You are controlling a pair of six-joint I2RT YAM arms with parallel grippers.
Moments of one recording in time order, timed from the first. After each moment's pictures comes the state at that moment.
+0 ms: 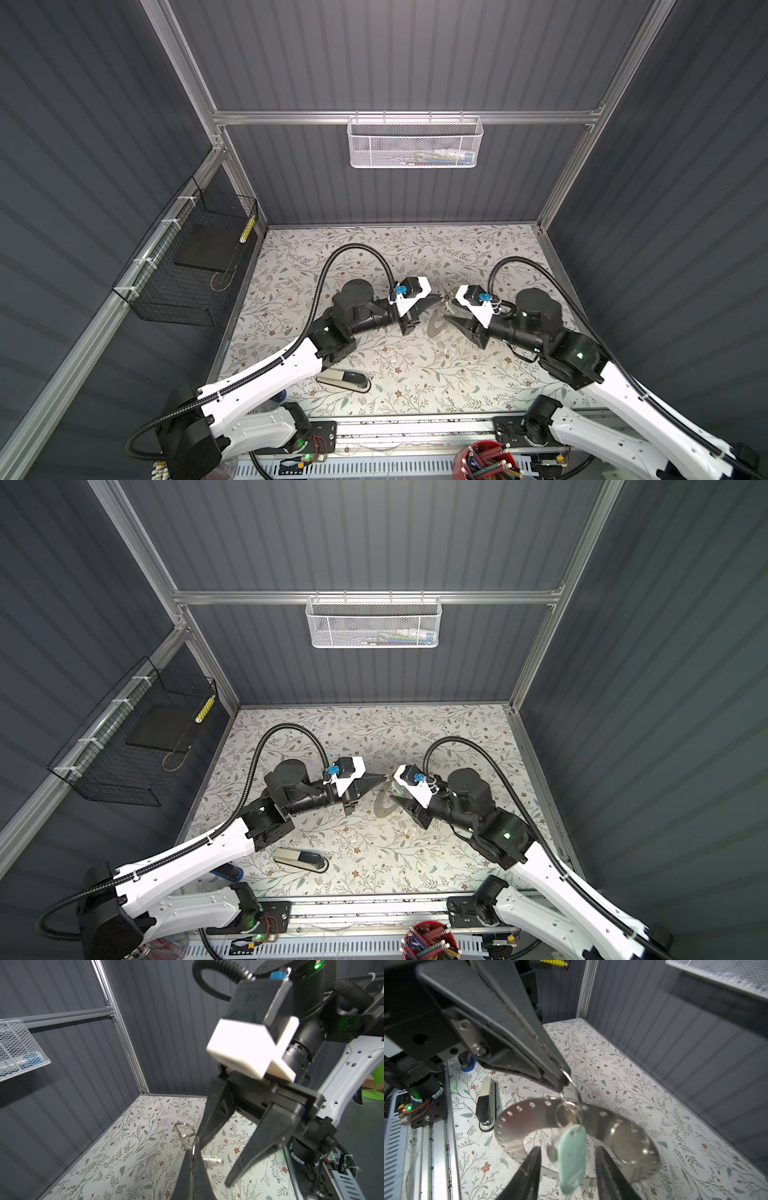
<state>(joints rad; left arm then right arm) -0.91 1.13 0.89 0.22 0.43 0.20 0.74 0.73 0.85 -0.42 -0.22 -0.25</state>
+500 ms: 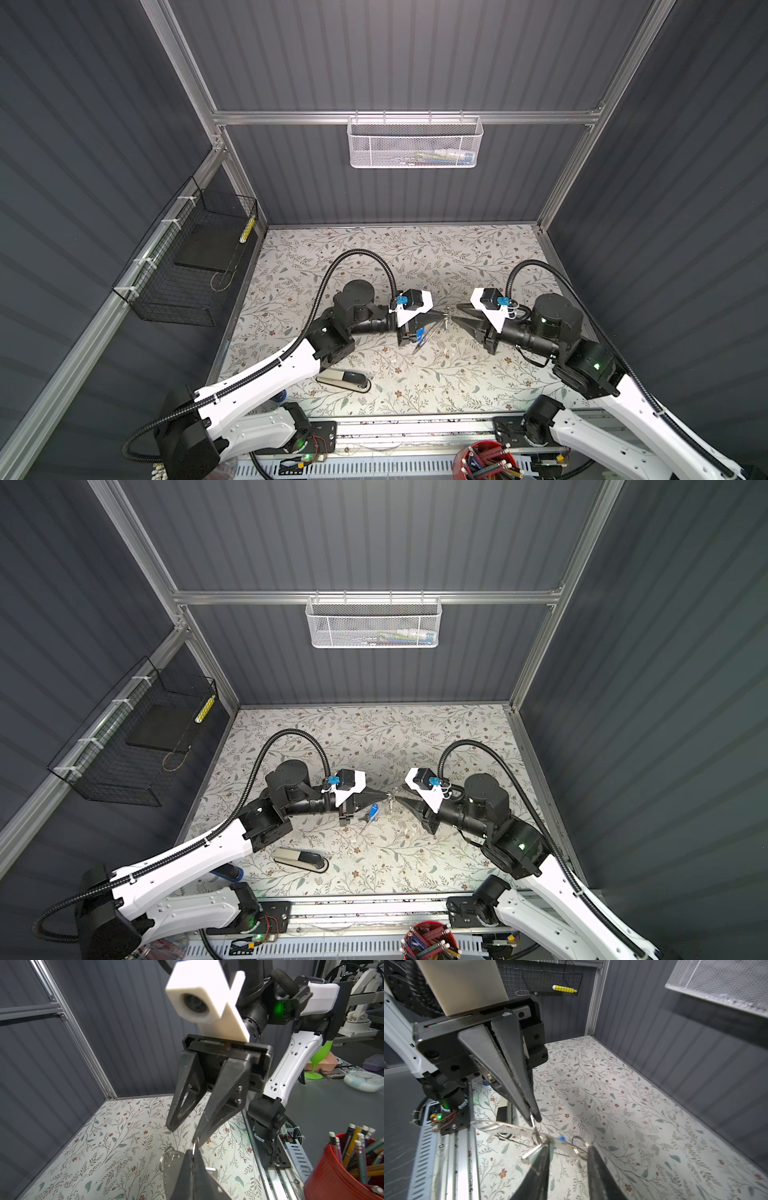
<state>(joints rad) -0.91 1.13 0.89 0.15 0.61 0.23 0.69 0.71 0.84 -0.40 -0.35 -0.21</state>
